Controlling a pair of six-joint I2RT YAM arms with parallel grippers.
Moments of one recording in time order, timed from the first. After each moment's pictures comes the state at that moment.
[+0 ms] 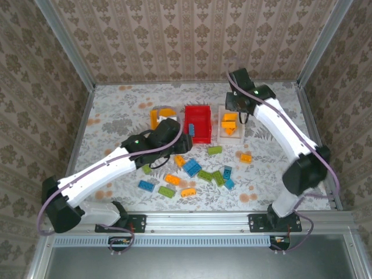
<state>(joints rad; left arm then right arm) -0.94 1.24 1.14 -0.71 -0.19 -0.82 0.39 1.62 1.65 -0.93 0.25 0.44</state>
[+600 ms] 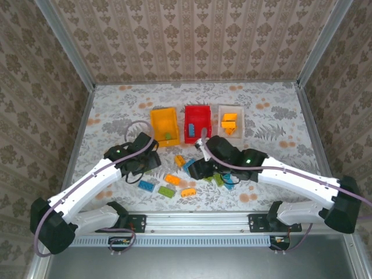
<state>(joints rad) -0.67 1.07 0.84 -0.96 -0.17 -0.97 0.97 1.24 0.99 -0.55 -0.08 0.49</state>
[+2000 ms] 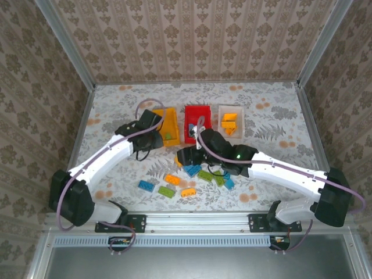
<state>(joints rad) -0.58 1.39 1.10 -0.81 -0.16 -0.69 0.93 1.33 1.05 -0.35 0.05 0.61</state>
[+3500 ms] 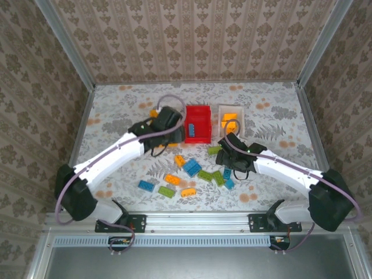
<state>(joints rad) -0.82 1.41 1.20 -0.70 -0.18 -0.66 0.65 1.32 0.81 -0.67 0.19 0.95</state>
